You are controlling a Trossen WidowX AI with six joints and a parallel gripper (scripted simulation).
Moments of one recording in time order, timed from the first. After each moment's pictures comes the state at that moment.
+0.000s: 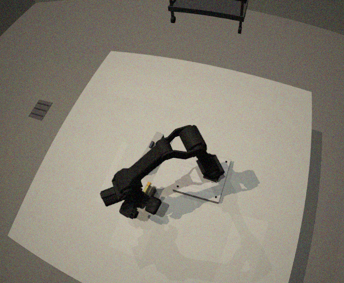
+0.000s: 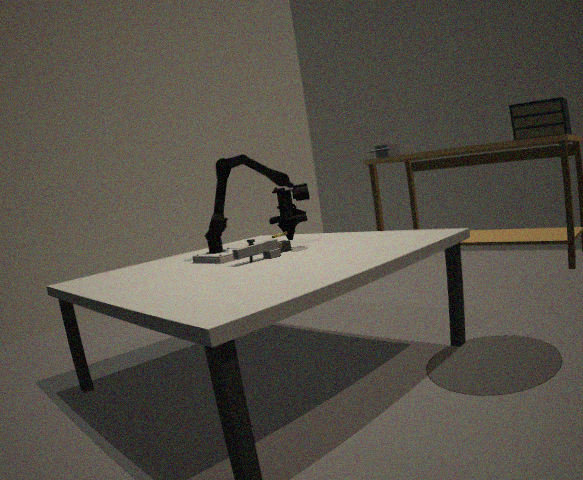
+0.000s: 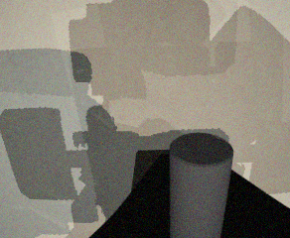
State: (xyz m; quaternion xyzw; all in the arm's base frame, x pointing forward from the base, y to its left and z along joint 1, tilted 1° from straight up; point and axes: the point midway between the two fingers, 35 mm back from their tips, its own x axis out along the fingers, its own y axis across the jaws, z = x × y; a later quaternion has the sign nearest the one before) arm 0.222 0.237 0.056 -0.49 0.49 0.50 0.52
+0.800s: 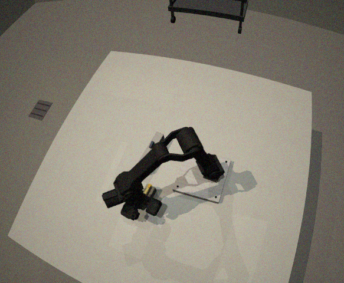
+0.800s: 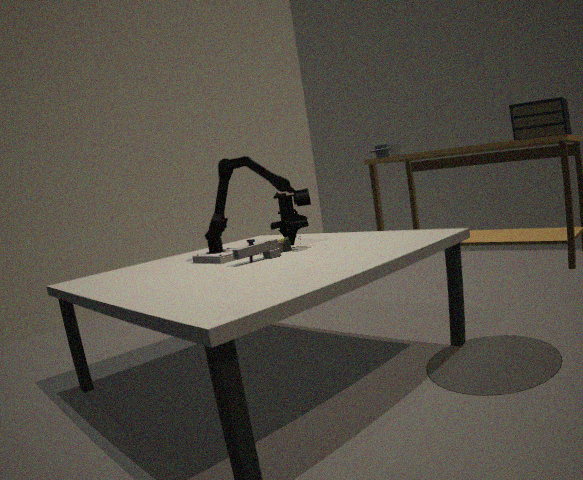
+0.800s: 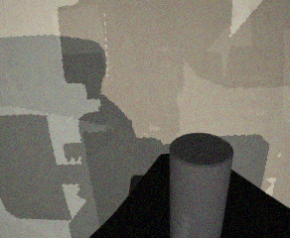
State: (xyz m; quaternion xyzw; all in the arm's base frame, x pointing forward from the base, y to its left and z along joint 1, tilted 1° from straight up) arm 0.224 0.239 0.034 -0.49 0.49 0.50 0.52
